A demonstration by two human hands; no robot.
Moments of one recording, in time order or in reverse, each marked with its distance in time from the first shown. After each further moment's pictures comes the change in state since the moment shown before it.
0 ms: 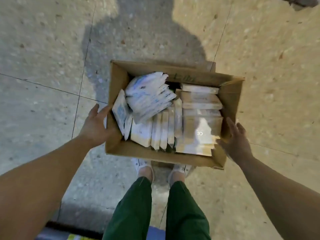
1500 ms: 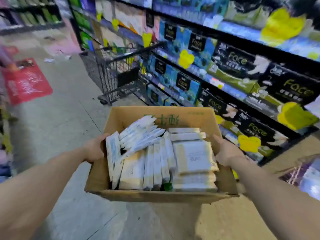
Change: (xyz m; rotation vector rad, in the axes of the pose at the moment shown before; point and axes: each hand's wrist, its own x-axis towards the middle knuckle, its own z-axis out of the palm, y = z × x) left_hand -0.423 -0.104 -0.408 -0.464 0.432 -0.077; right_hand -0.405 -0.439 -0.316 -0.508 0.242 -0.764
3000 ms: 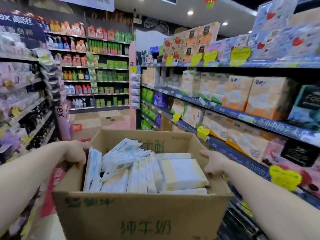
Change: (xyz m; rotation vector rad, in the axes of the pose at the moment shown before) left_hand 0.493 -0.272 -0.893 0.170 0.333 -0.251; right_hand 0.534 -1.018 -0.195 -0.100 0.081 -0.492
